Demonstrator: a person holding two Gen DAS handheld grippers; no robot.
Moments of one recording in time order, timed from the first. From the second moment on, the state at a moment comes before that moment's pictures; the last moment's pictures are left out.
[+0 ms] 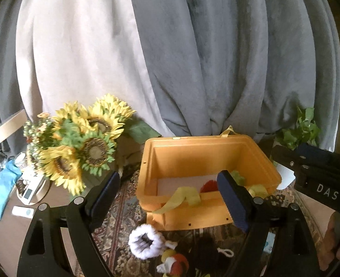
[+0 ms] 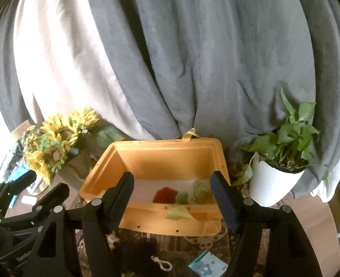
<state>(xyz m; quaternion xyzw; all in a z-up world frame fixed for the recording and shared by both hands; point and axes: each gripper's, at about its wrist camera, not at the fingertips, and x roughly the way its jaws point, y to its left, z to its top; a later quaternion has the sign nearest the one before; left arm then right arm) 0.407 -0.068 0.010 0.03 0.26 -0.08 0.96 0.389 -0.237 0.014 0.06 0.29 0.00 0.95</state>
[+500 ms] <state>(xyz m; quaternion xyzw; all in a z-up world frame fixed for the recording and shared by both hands) 0.341 -0.046 0.005 0.05 0.25 -0.10 0.96 0.319 -0.217 0.008 0.07 0.28 -0.02 0.96</state>
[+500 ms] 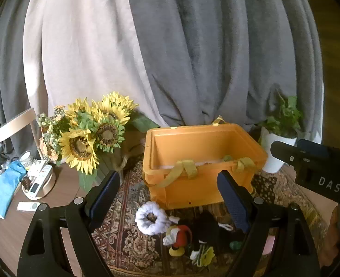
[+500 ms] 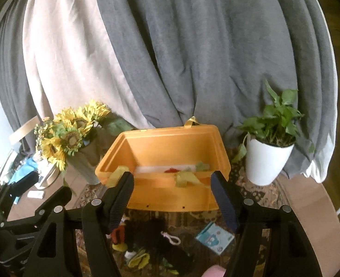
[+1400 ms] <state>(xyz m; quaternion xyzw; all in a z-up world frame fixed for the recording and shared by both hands) 0.300 -0.039 -0.068 0.14 0.27 -0.22 0.93 0.263 -0.196 -0.079 0.12 0.38 -0.08 0.91</state>
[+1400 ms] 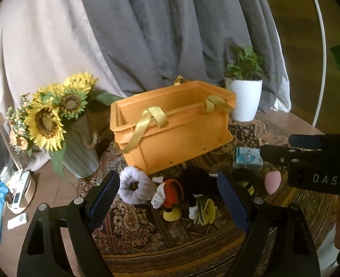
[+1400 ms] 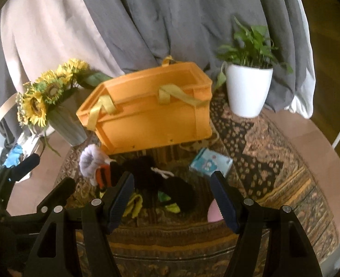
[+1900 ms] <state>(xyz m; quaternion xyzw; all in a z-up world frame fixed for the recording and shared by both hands) 0.337 -0.046 -0.124 0.16 0.33 -0.25 0.90 0.297 -0.192 -0.141 0.12 0.46 -0.09 0.87</state>
